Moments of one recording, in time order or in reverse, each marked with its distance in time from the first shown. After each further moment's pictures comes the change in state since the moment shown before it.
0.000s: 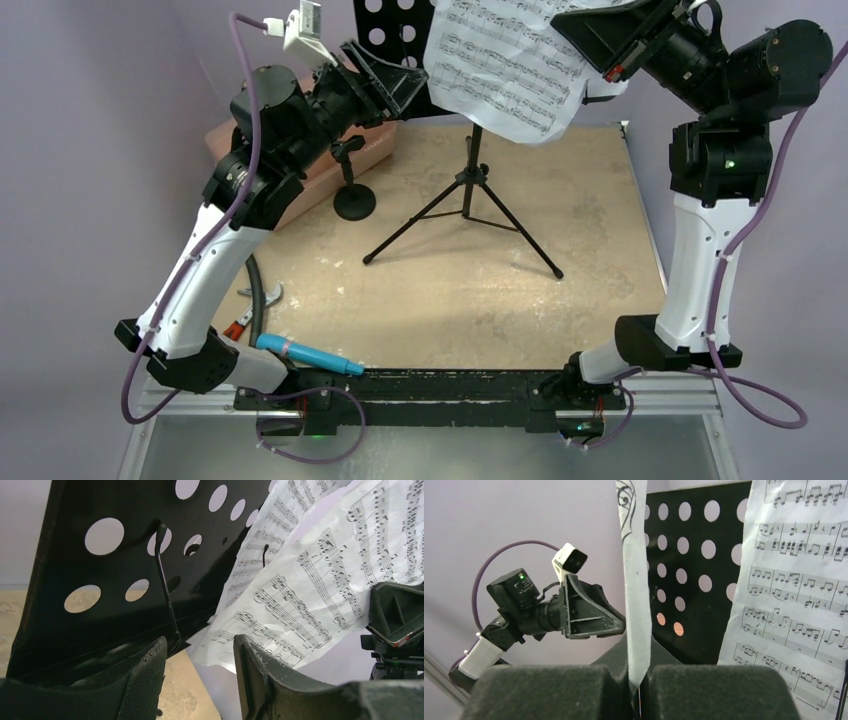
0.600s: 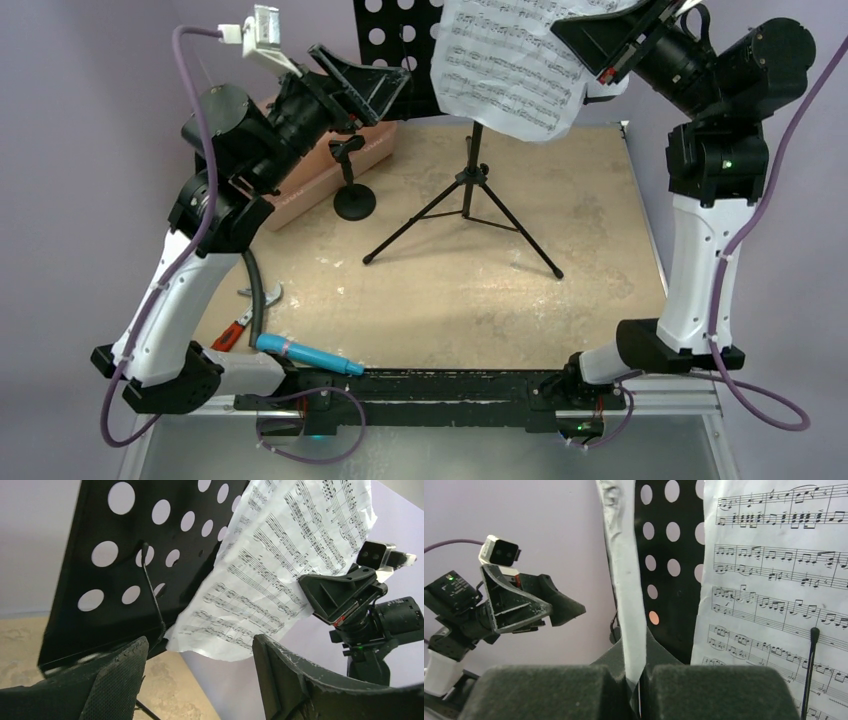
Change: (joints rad) left arm 0.000 -0.144 -0.082 0.056 -0.024 0.073; right arm 0.032 -0.031 -0.047 -0.101 0.103 -0.116
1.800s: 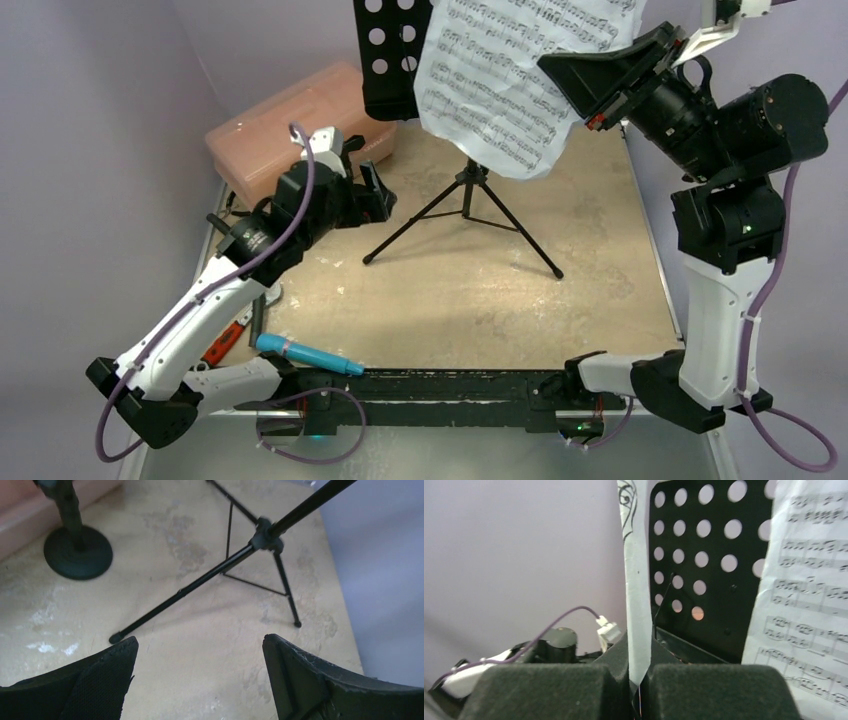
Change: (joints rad) left arm 0.000 -0.181 -0.647 -0.254 -0.179 0.071; right arm 0.211 -0.179 -0.121 -0.074 0.191 -0.093
